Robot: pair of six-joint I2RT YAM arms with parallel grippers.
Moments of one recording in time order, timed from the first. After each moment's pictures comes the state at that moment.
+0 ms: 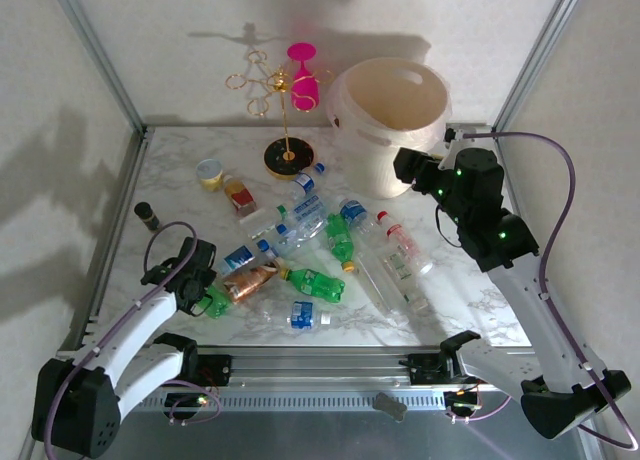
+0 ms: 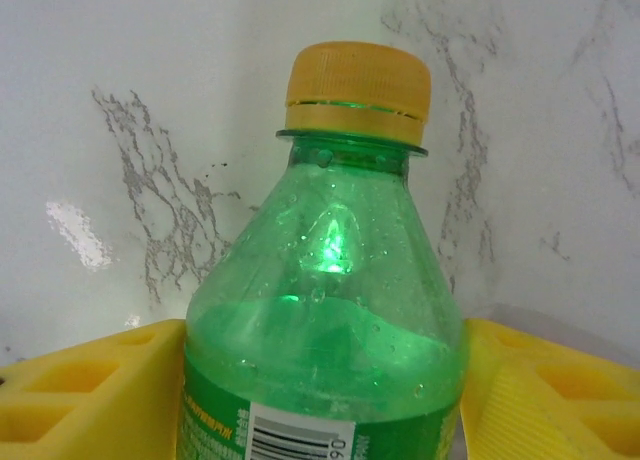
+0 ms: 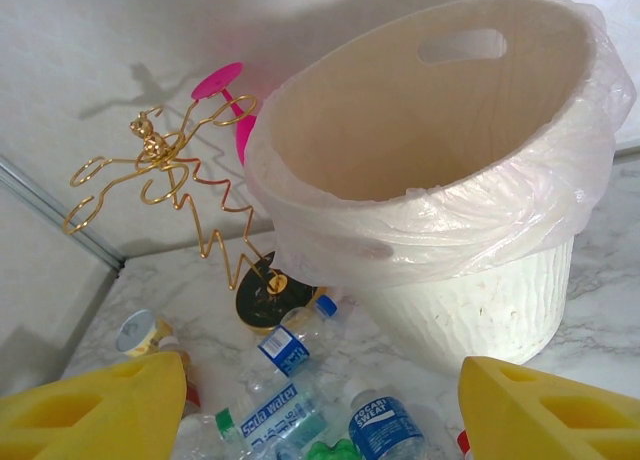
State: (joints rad) left arm -0.21 0.93 0.47 -0.78 -0.30 -1.31; right arm 0.43 1.02 1.24 -0.49 0.09 0.46
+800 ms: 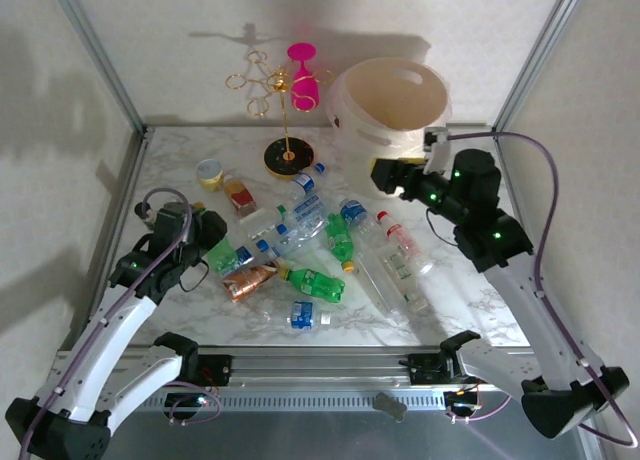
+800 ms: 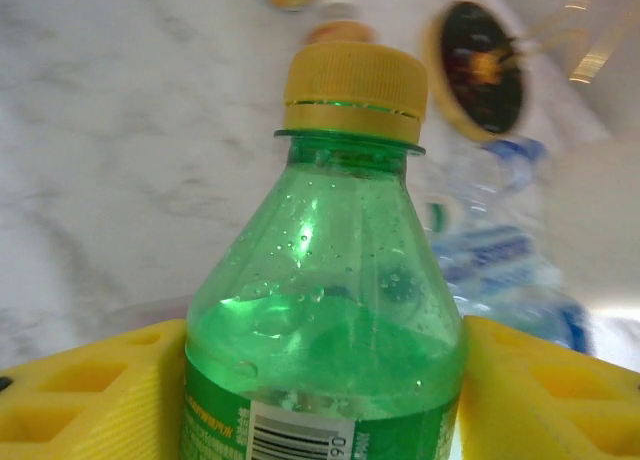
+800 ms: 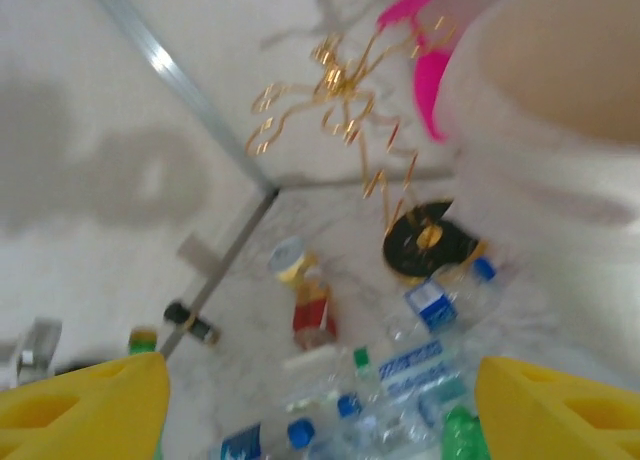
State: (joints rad) left arm -0.31 0.83 0.85 -0.72 -0.16 -0.91; right arm 0.45 1.02 1.18 -0.38 -0.31 0.48
